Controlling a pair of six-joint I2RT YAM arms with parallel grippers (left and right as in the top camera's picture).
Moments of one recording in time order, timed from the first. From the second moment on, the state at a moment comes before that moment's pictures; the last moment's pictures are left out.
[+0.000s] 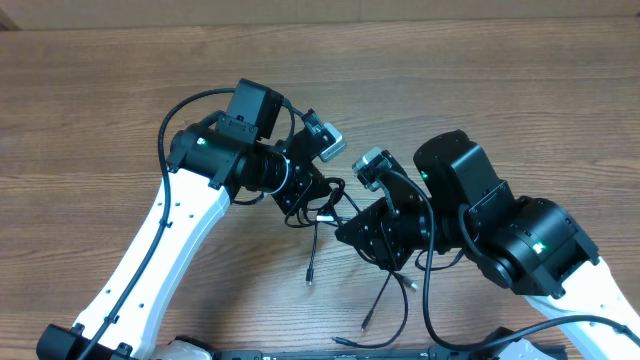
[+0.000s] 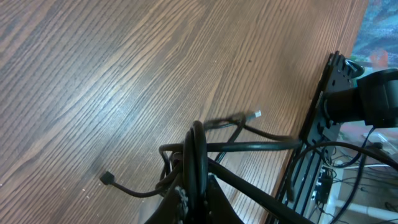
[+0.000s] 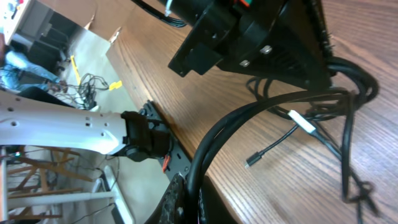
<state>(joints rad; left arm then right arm) -0.40 1.49 1.41 -1.10 0.61 0.37 0.67 1.17 1.36 -1.04 -0.59 0.23</state>
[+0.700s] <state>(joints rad) -0.40 1.49 1.41 -0.92 0.63 0.13 0.67 1.17 1.36 -1.22 -0.54 0.23</state>
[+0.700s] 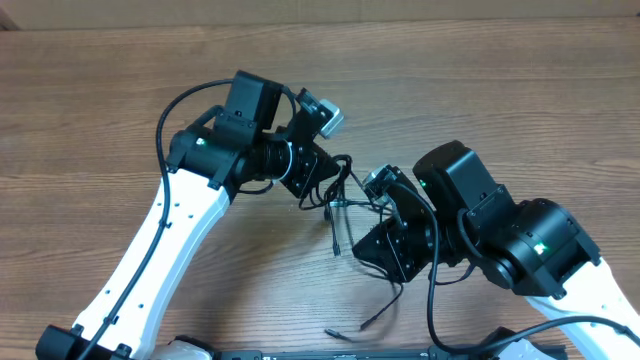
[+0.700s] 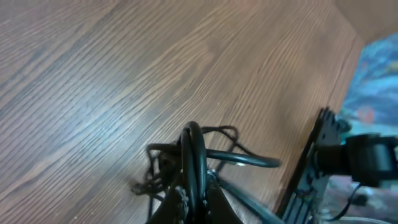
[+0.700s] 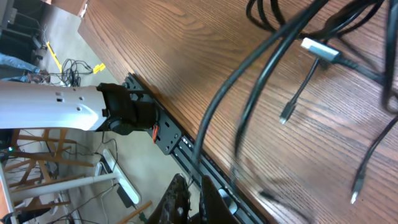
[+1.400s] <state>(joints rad) -0.40 1.29 1.50 -1.10 0.59 0.07 0.67 1.18 1.28 -1.00 -0.28 0.29</state>
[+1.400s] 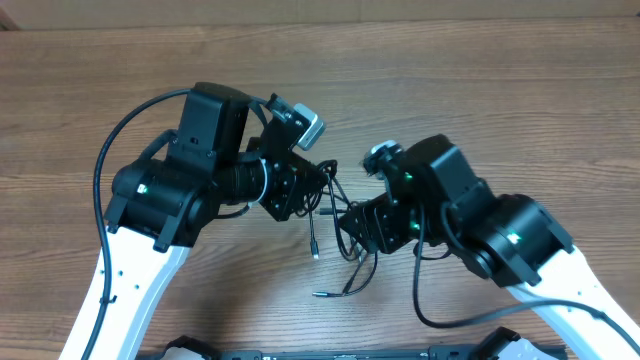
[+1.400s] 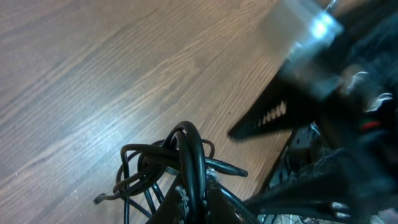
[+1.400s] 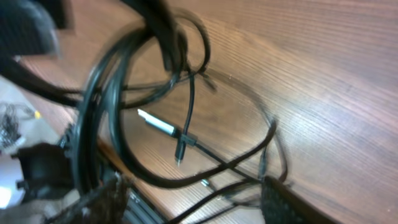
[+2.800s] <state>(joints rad) -0.40 1.16 1.54 -1.26 0.60 0.25 0.67 1.15 1.28 -0.87 -0.11 0.21</state>
